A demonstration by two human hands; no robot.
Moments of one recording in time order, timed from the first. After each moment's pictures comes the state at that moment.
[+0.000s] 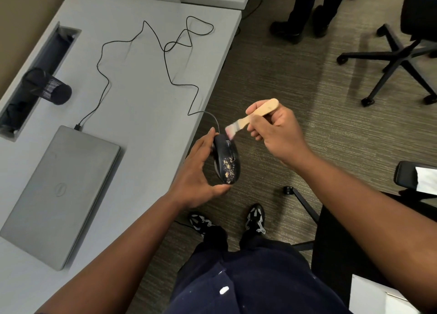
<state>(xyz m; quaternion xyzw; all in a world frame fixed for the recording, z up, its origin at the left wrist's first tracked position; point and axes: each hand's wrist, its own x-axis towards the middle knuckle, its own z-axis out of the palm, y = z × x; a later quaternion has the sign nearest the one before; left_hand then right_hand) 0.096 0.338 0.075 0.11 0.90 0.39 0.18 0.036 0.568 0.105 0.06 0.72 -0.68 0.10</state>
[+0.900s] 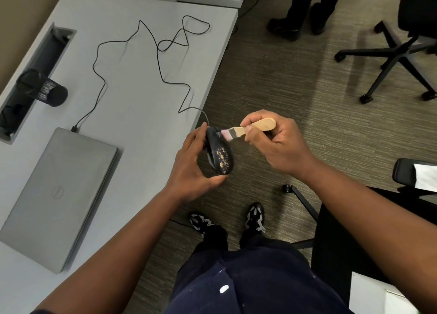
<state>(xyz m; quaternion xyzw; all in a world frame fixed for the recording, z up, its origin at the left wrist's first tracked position) 0.084 0.339 0.074 0.07 0.92 0.37 0.14 0.055 0.581 0.099 -0.10 0.75 -0.65 0.07</state>
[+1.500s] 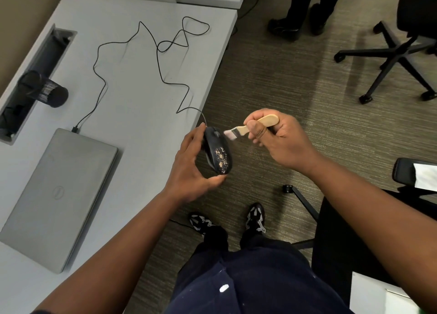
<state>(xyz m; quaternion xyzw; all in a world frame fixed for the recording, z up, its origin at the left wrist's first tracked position) 0.088 0.337 0.073 0.07 0.92 0.37 0.11 0.047 0.591 0.090 -0.07 0.76 -0.64 0.11</state>
